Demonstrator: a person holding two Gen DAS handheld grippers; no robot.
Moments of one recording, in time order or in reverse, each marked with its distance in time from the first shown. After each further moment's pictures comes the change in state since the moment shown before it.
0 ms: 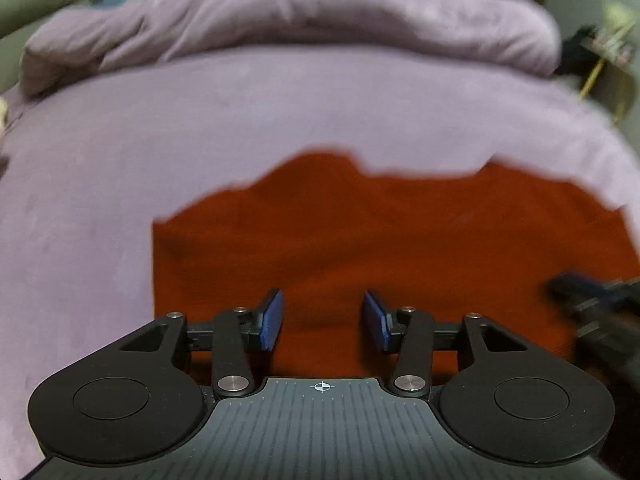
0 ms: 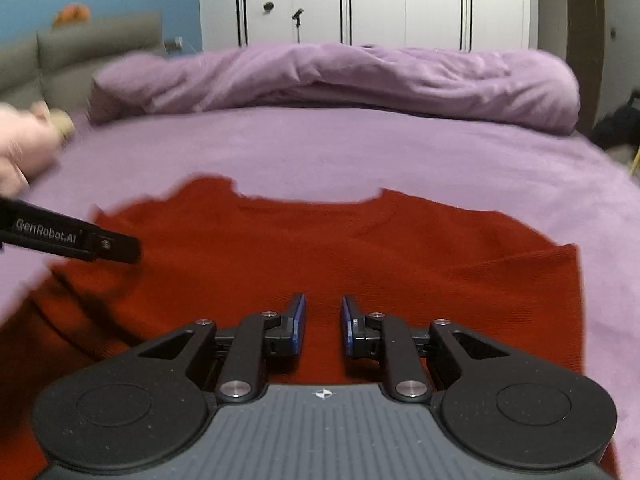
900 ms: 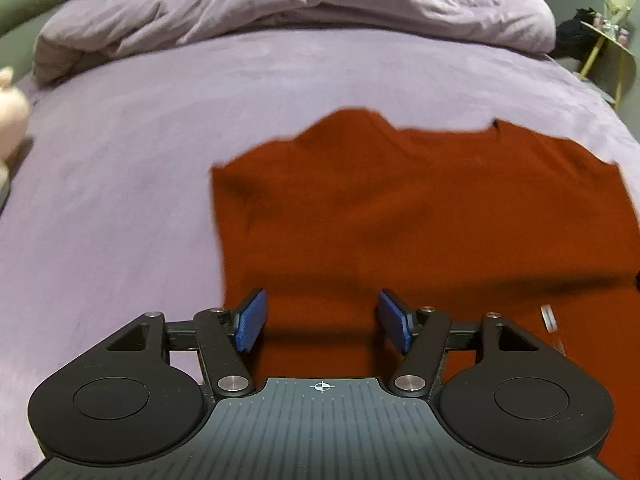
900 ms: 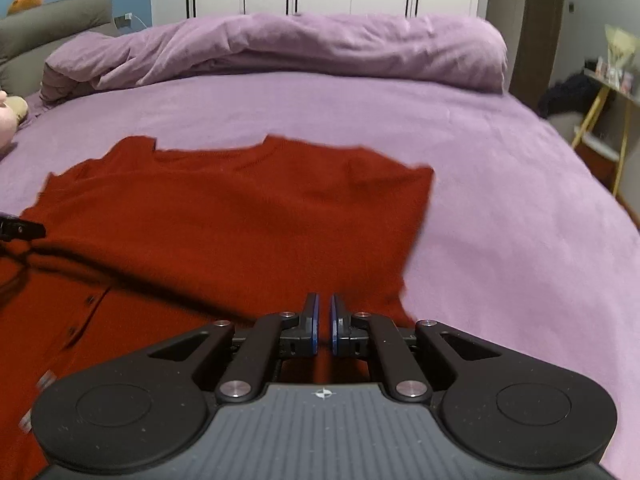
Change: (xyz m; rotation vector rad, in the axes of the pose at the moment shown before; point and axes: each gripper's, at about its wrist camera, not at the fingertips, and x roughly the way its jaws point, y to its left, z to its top) left arm -0.060 0.036 -0.049 0.036 0.040 -0.012; right arm -0.079 -0.067 -0.028 0.084 0.131 -0.093
